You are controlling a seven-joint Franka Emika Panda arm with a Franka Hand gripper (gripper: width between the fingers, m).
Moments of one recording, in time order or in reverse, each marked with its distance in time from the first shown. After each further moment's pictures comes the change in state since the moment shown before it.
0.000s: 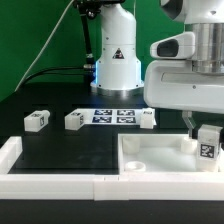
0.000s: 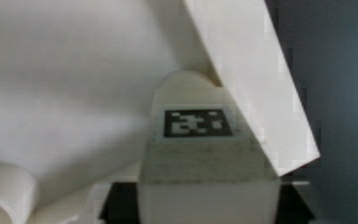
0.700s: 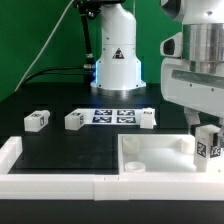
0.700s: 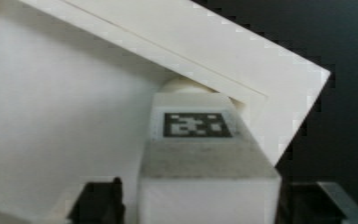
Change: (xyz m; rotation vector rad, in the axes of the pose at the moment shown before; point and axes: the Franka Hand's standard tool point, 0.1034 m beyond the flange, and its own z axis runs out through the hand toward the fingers) arm 0.000 0.002 0.000 0.004 -0.013 0.462
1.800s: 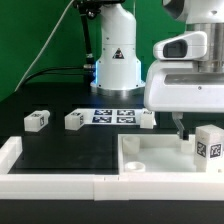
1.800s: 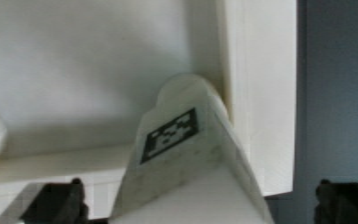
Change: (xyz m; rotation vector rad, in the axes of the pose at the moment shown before) arm -0.004 -0.004 -0.001 -0.002 0.004 -1.044
